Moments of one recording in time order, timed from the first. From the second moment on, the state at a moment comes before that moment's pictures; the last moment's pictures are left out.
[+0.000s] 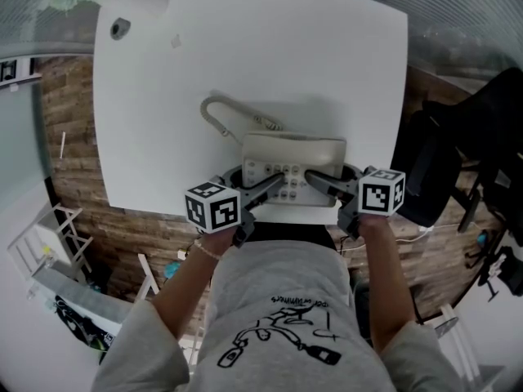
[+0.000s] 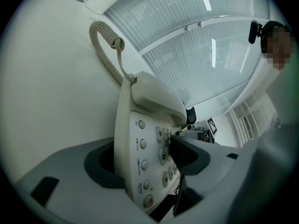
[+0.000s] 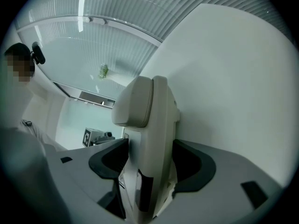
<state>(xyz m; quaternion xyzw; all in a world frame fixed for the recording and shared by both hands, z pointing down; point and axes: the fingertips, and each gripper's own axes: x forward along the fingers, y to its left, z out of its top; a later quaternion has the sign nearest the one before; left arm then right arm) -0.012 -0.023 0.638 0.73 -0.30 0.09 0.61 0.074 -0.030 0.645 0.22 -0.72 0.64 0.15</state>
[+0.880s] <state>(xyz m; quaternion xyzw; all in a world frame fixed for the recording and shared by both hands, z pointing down) -0.023 -0.023 0.641 0.73 -0.35 0.15 0.57 0.073 -0.029 0.647 0.23 -0.72 0.63 0.16</state>
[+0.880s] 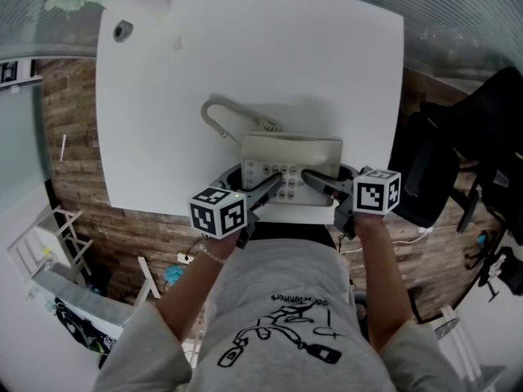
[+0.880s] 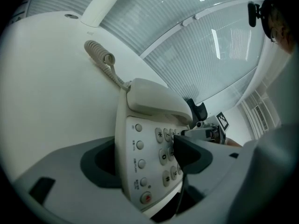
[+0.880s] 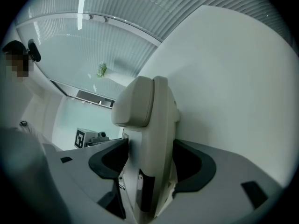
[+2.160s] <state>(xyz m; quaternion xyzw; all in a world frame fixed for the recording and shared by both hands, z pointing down) -0.037 -0.021 0.645 0.70 -0.40 0.21 0.56 0.073 -0.030 0.646 0.29 -0.72 0.60 0.18</state>
